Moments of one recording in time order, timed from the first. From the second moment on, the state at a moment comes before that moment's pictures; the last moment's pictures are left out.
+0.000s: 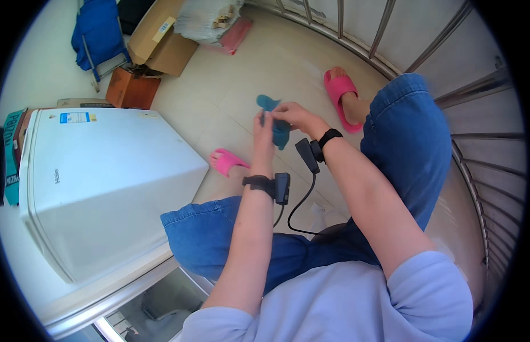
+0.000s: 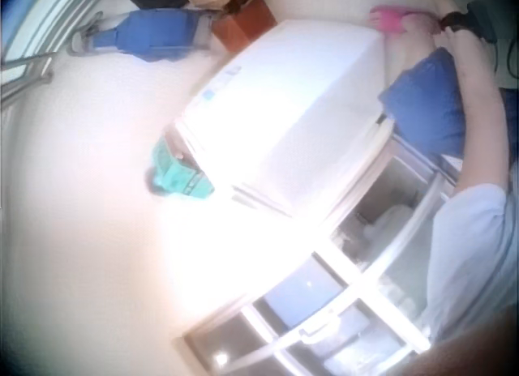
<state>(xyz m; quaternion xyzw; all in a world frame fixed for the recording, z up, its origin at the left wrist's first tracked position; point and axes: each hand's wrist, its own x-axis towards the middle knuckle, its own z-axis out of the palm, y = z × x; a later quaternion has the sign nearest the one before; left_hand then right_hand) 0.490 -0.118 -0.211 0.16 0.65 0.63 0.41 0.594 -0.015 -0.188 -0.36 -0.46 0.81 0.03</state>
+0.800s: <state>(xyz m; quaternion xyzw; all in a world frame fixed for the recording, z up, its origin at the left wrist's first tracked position) 0.376 -0.213 -0.327 0.04 0.93 0.36 0.11 0.665 0.068 -0.312 -0.57 -0.68 0.42 0.17</state>
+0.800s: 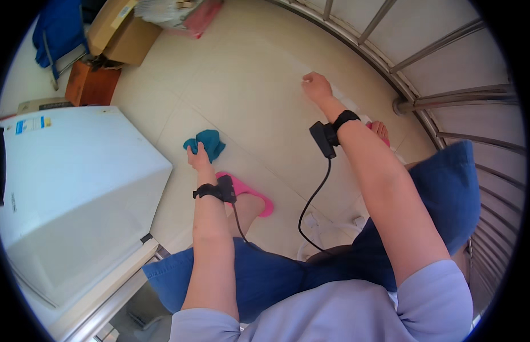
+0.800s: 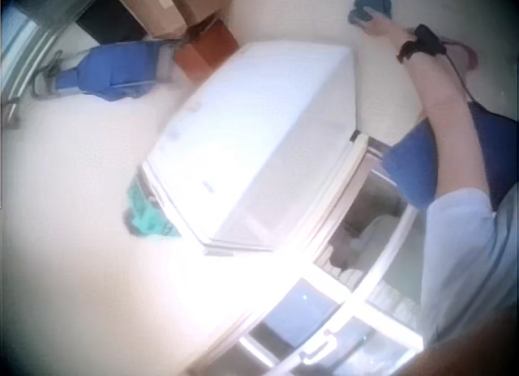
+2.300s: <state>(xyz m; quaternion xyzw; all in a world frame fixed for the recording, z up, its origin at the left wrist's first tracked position) 0.479 0.229 -0.381 0.78 0.53 0.31 0.17 0.673 0.151 -0.350 -0.67 -0.71 0.14 -0.18</state>
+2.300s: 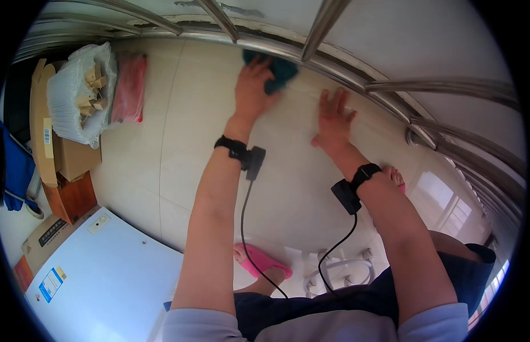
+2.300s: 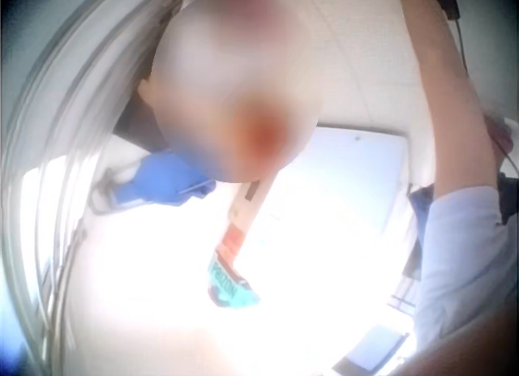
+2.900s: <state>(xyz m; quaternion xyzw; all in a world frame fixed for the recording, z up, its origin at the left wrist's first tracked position) 0.452 0.269 -0.318 0.71 0.62 0.34 -0.06 0.678 0.154 -0.351 -0.67 -0.69 0.20 -0.17</state>
